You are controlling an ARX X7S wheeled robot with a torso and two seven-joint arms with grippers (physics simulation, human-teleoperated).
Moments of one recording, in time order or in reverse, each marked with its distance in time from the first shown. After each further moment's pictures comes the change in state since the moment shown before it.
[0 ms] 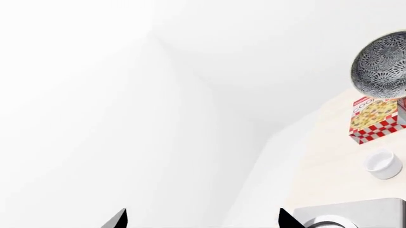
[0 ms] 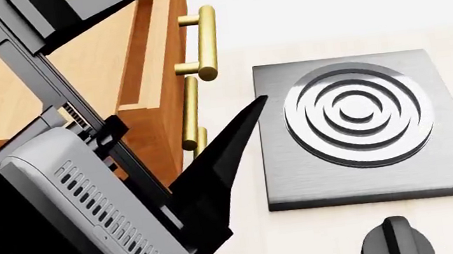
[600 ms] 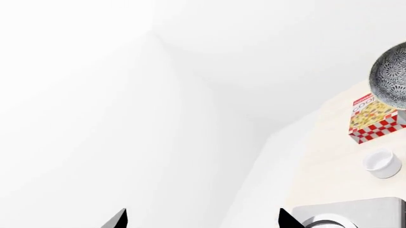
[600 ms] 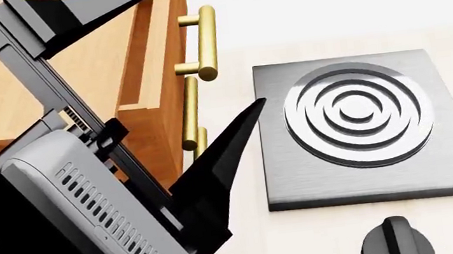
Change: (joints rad) left arm 0.019 -0.003 -0.005 -0.001 0.008 0.000 0.000; right arm -0.095 -0.165 0.140 0.094 0.112 -0.165 -0.199
